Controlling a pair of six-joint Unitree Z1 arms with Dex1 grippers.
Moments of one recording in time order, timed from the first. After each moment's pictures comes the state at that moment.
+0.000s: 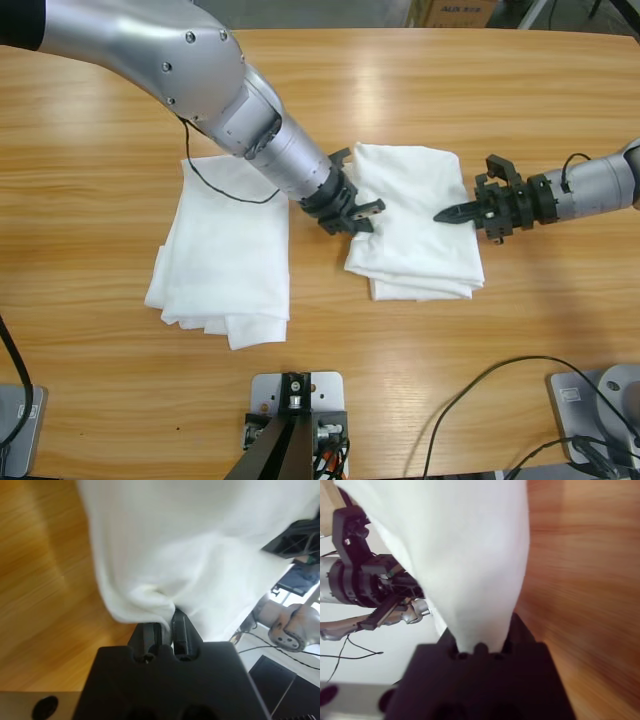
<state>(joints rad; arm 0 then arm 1) -0.83 2.29 -1.56 0.39 -0.58 -0.88 -0.04 2.00 -0.52 0.05 1.04 0.31</state>
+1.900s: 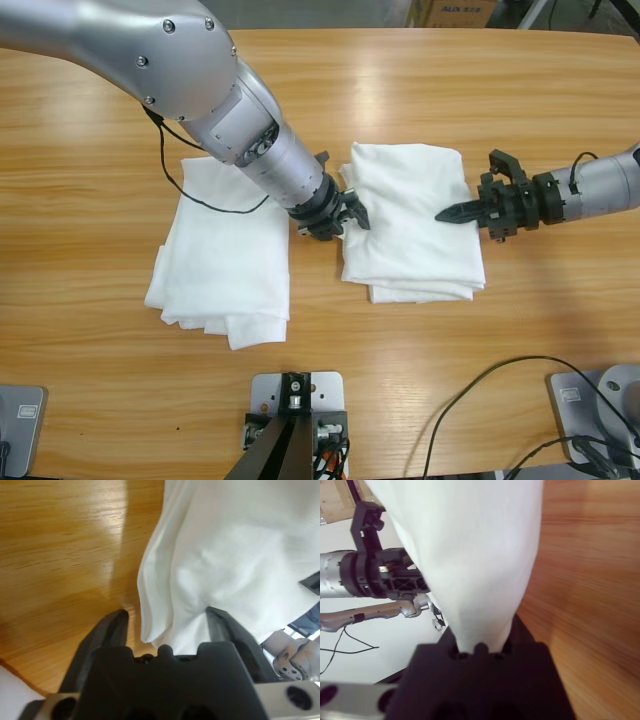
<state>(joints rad) -0.86 2.24 -1.54 0.49 -0.41 -1.05 -0.04 1.96 -0.51 0.05 1.05 0.26</state>
